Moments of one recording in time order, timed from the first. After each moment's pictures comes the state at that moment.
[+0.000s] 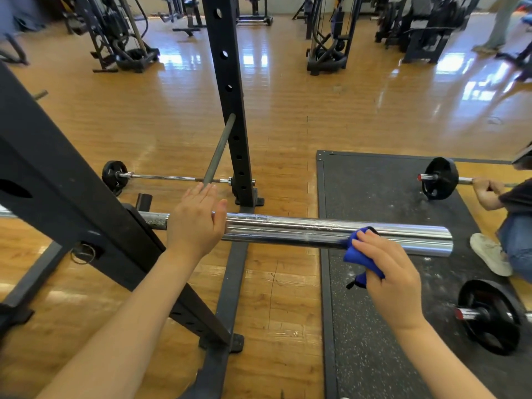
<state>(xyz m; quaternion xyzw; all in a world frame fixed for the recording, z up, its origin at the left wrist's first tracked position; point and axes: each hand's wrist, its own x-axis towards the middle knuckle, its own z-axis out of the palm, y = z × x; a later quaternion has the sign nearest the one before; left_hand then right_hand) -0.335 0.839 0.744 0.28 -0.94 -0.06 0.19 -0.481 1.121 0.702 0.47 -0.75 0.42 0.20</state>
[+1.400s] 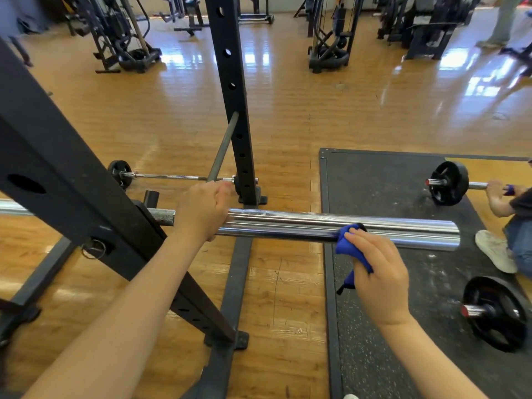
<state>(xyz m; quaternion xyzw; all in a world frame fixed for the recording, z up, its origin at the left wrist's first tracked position) -0.345 0.832 0.761 0.28 -0.92 -0.13 0.25 -0.456 1.099 0.705 0.43 -0.76 0.43 0.23</state>
